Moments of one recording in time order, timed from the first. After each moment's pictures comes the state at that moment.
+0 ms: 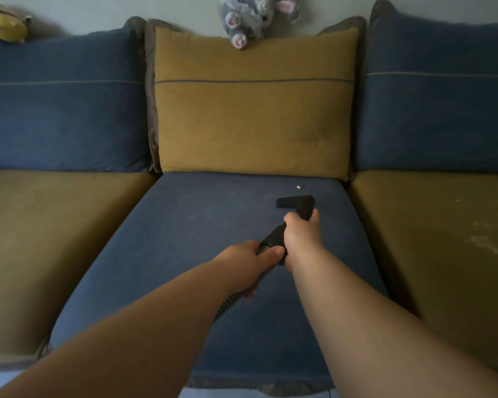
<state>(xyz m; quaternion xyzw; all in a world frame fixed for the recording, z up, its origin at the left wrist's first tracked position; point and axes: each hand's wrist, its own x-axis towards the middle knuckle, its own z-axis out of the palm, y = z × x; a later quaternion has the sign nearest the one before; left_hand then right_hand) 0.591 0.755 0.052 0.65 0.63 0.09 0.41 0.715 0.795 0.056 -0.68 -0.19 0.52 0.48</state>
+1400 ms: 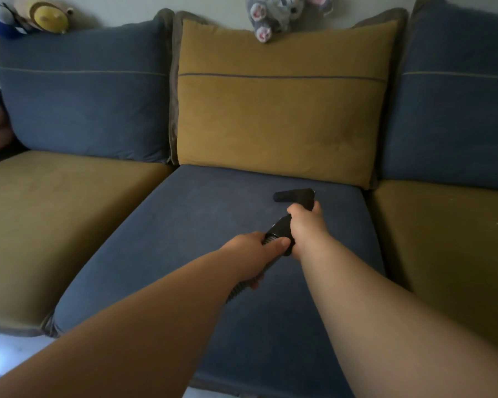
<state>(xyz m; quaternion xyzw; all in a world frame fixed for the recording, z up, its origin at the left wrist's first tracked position) 0.624 0.782 0.056 0.62 0.67 0.11 0.39 0.742 0.842 0.054 -0.65 -0.27 0.55 0.45</state>
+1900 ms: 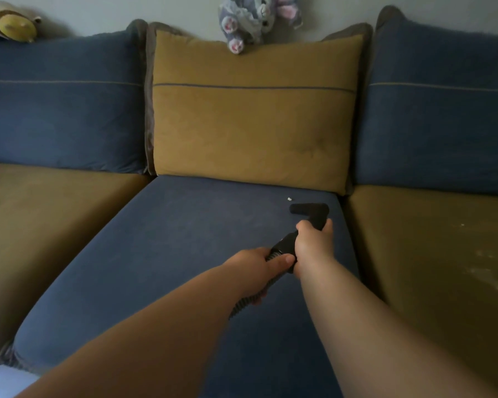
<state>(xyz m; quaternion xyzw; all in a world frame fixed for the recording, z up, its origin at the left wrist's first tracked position) 0.673 0.789 0.052 0.64 0.63 0.10 0.42 0.794 0.833 0.050 -0.69 -0.19 0.49 0.50</state>
